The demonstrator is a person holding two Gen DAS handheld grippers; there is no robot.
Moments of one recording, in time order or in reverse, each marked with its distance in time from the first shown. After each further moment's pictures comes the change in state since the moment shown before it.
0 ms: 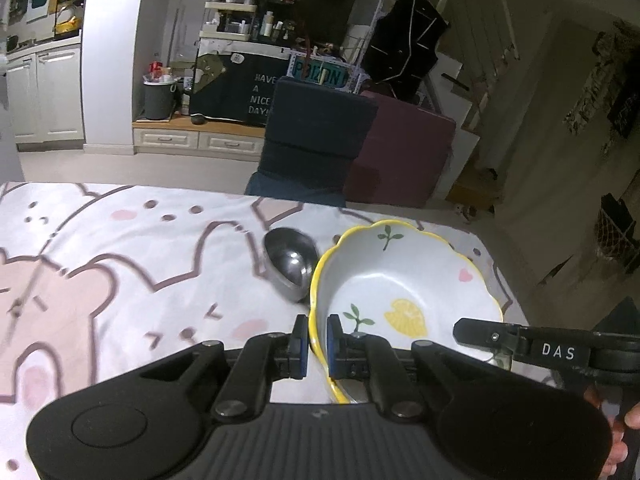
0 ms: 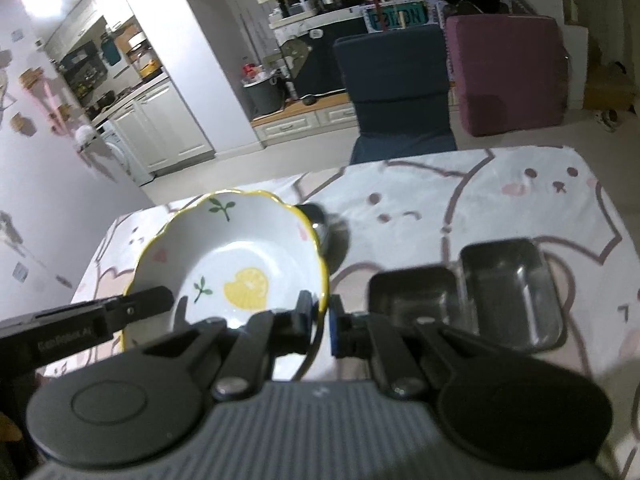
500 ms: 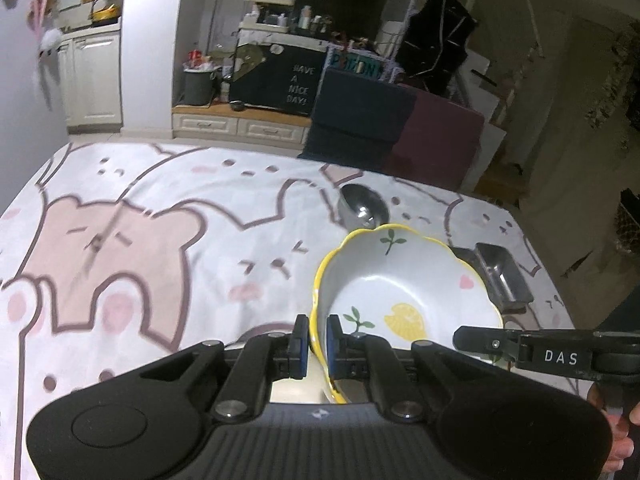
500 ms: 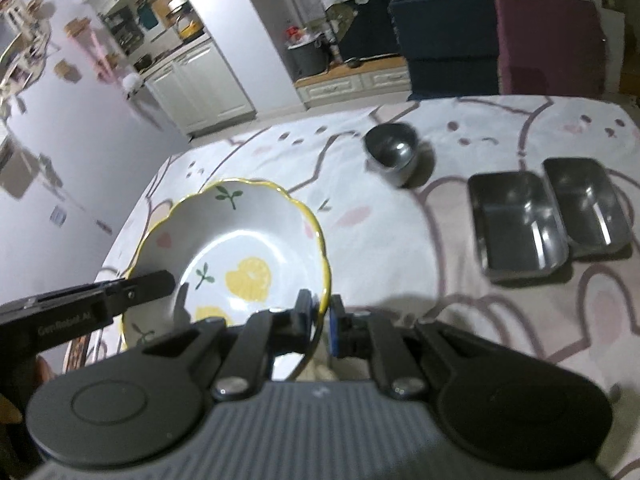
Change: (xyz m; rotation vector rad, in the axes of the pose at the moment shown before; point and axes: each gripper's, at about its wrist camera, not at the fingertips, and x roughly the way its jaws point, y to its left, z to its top) left arm -0.068 0.077 -0.075 -0.041 0.019 0.073; right arm 0.005 0.082 -0.090 -0.049 0.101 0.093
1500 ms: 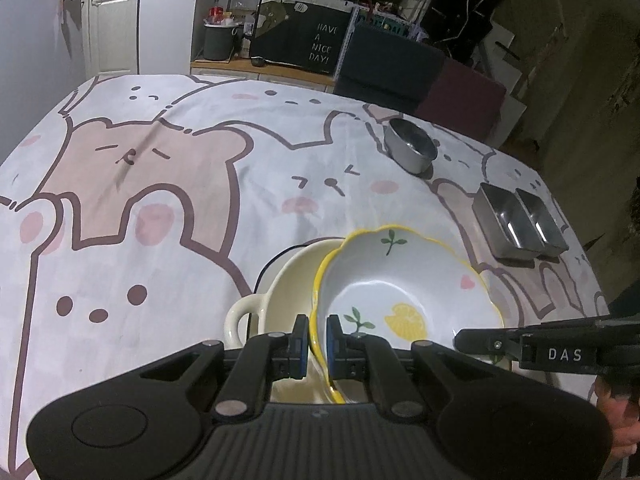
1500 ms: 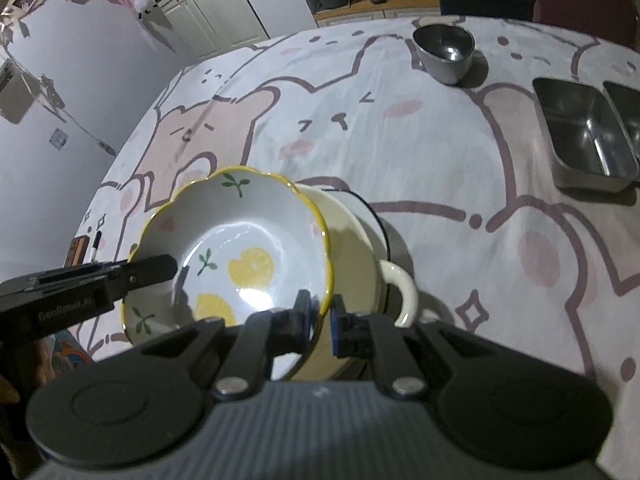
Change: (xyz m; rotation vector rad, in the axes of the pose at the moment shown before) left arm 0.018 0.056 -0.060 -0.033 0.115 0.024; right arm 0.045 0.032 -0.049 -0.047 0.197 0.014
